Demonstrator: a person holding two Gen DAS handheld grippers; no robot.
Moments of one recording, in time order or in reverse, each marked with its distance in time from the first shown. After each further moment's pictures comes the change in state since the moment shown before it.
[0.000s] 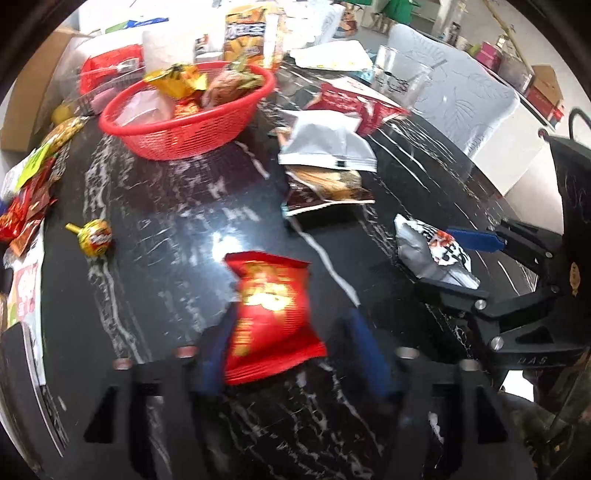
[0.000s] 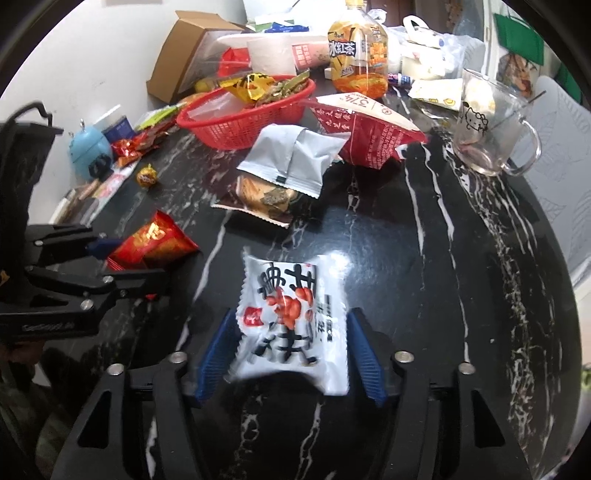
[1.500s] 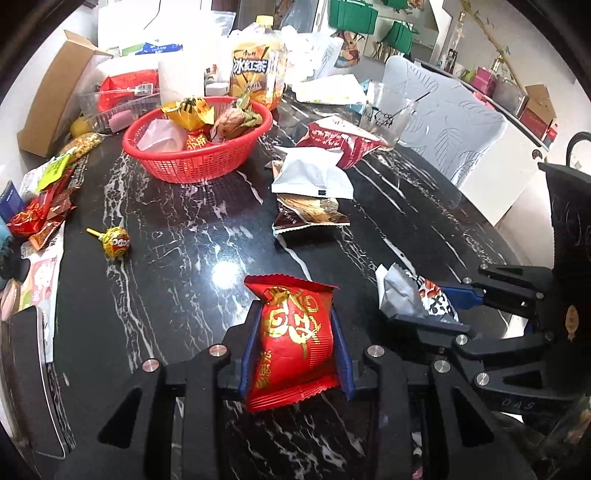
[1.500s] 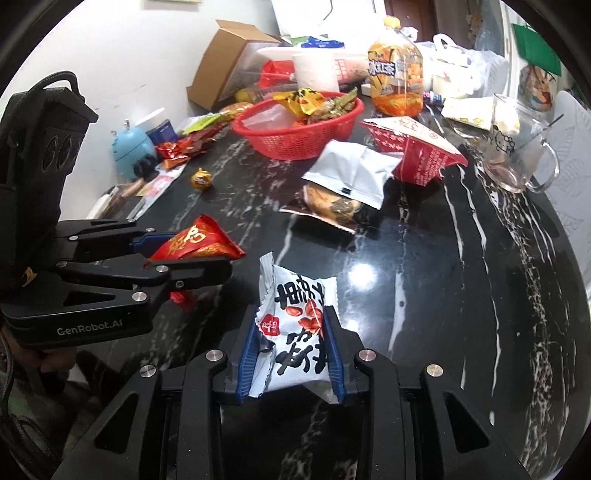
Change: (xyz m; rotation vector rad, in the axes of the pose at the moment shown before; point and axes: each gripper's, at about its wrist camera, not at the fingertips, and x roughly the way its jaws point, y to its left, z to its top) left arm -0.043 -0.009 -0.020 -0.045 -0.139 -0.005; right arm -0.025 0.036 -0.011 -0.023 -0.071 0.134
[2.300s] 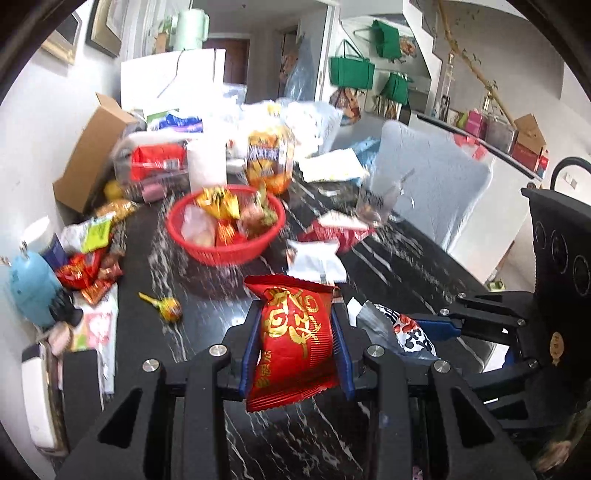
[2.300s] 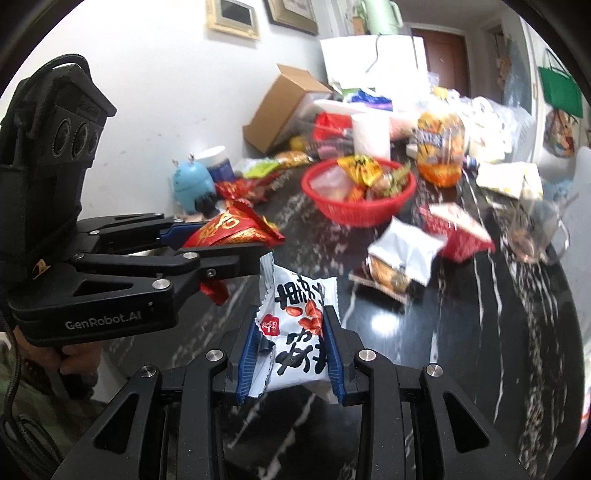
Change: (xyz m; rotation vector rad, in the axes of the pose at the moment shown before) left arm -0.079 0.002 0.030 0.015 -0.243 0.046; right arm -0.045 0.045 0.029 -0.128 -0.170 0.090
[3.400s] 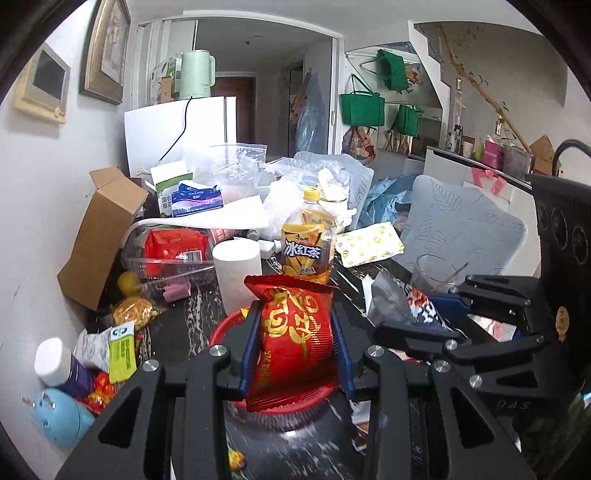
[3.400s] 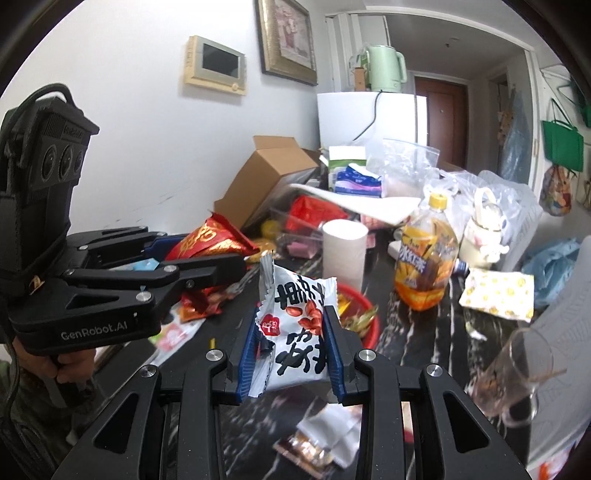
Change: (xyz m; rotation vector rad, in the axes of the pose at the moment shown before) left arm 0.046 0.053 0.134 0.059 -0.146 0.063; right arm 0.029 -0.064 0.148 -0.076 -0.158 -0.059
